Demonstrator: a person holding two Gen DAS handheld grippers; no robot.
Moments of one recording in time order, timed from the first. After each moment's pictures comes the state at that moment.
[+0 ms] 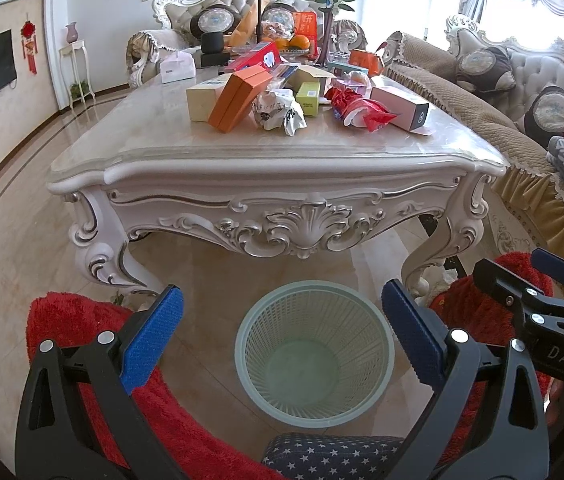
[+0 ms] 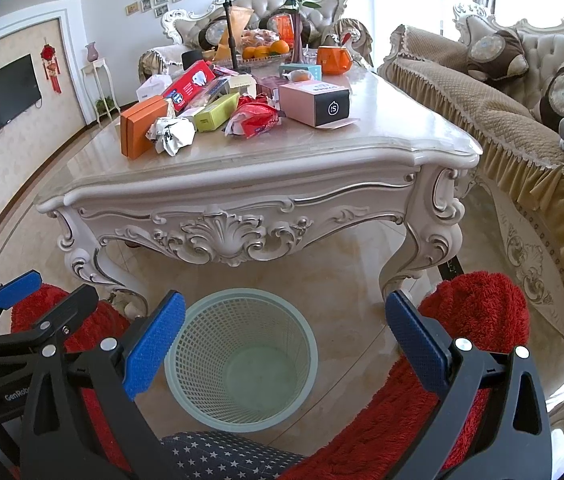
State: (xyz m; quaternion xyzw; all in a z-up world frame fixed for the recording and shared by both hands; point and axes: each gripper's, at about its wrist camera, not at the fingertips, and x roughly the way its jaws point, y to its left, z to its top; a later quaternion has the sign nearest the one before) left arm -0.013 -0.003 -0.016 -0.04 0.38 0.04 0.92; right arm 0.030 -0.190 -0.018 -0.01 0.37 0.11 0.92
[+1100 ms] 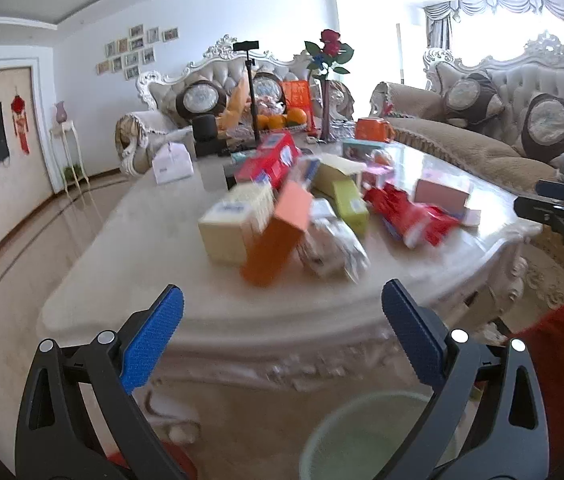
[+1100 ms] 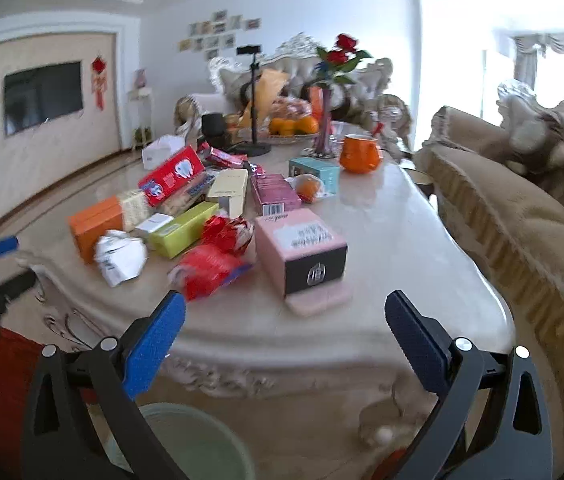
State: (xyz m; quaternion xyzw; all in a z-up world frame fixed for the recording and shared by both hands) left arm 0.099 0.057 0.015 0.04 0.25 0.03 0.97; right arm 0.189 -0.216 0.024 -0.07 0.24 0.19 0.95
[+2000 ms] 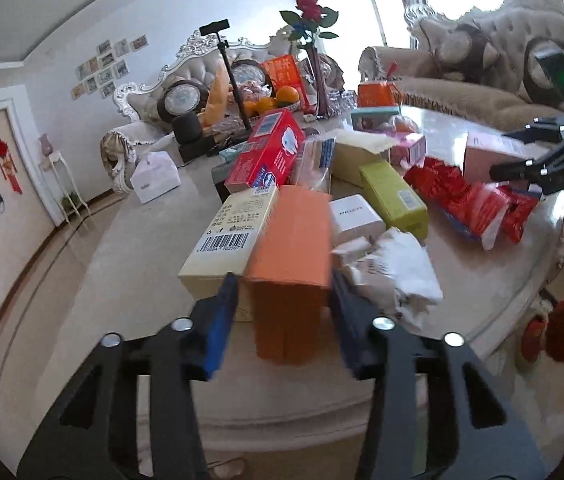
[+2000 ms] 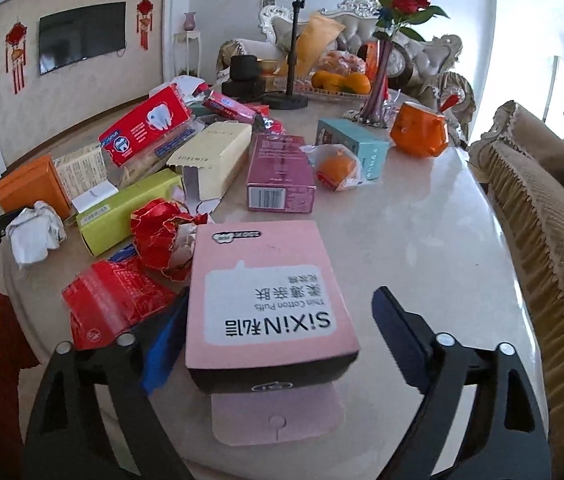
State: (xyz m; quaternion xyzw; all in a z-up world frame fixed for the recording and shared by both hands) left arm 0.189 0.071 -0.007 0.14 0.29 0.02 0.95; right arm 0.308 -0.192 -0.005 -0.15 0.31 0.27 0.90
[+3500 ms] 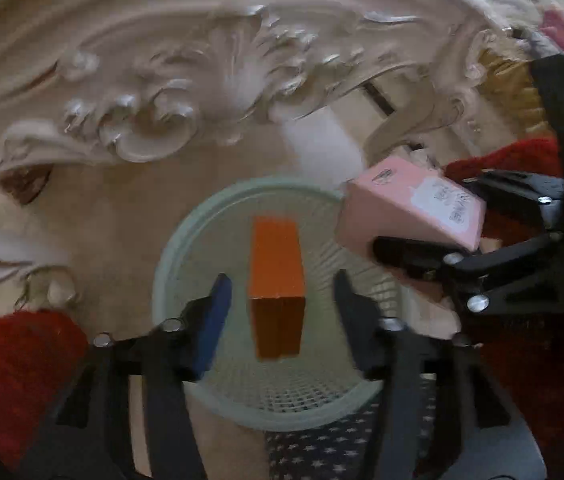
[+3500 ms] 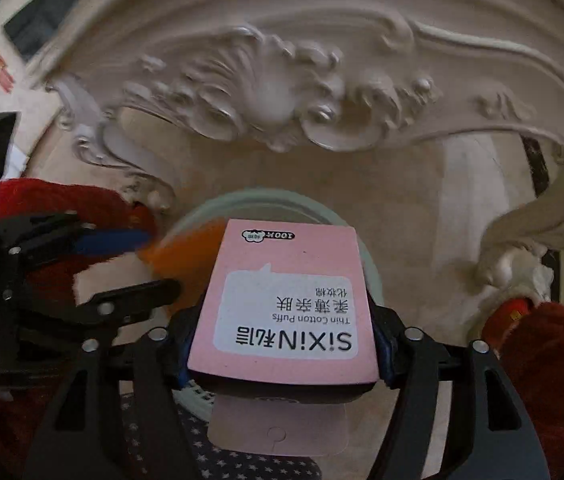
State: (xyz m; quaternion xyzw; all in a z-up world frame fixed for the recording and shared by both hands) left arm 0.094 -0.008 -0.182 -0.01 0.56 -0.12 0.82; right arm 0.132 -0.154 -0.186 -0.07 0.53 0.27 0.80
